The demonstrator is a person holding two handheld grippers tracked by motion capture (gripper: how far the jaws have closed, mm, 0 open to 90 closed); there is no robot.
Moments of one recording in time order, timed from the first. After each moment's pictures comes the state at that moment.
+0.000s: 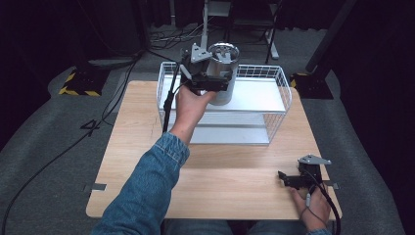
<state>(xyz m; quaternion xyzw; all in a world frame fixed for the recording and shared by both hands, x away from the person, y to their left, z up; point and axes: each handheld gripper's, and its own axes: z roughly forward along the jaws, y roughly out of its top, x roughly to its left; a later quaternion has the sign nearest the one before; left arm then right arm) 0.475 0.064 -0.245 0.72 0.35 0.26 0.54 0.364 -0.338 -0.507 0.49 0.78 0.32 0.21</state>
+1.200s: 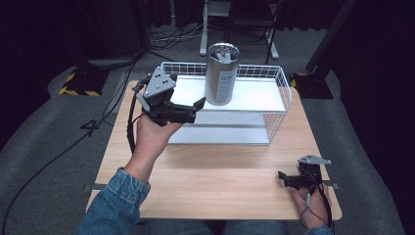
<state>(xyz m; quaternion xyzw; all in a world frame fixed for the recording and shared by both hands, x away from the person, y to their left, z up) 0.376 0.139 -0.244 0.73 0.31 0.27 0.55 0.364 -0.338 -0.507 0.49 0.78 0.32 0.21</state>
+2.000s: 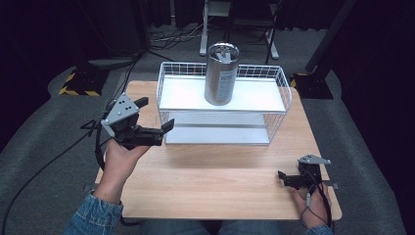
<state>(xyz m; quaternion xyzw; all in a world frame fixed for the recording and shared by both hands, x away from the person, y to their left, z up) 0.346 0.203 -0.293 0.73 0.33 0.25 0.55 0.365 -0.337 -0.507 0.49 0.78 0.32 0.21</state>
